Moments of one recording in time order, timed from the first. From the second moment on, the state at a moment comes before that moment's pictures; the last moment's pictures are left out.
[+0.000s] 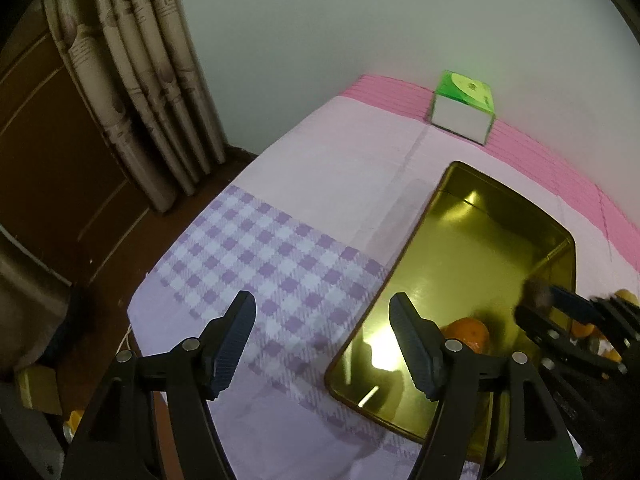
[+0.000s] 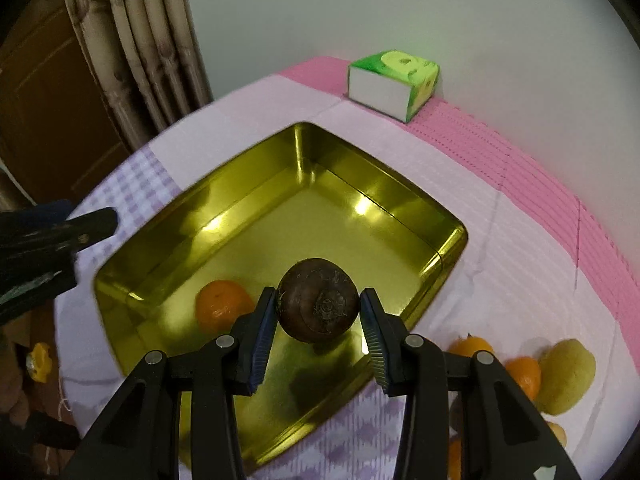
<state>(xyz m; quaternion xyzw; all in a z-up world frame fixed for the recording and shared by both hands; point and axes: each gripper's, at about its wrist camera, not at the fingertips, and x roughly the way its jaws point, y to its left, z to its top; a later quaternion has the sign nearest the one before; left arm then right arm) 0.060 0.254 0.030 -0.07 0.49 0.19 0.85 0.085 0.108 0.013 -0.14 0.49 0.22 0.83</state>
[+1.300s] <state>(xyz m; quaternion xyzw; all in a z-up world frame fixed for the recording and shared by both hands) 0.062 0.242 0.028 -0.04 0.49 0.16 0.86 0.092 0.120 -0.003 -0.16 0.50 0.21 0.82</state>
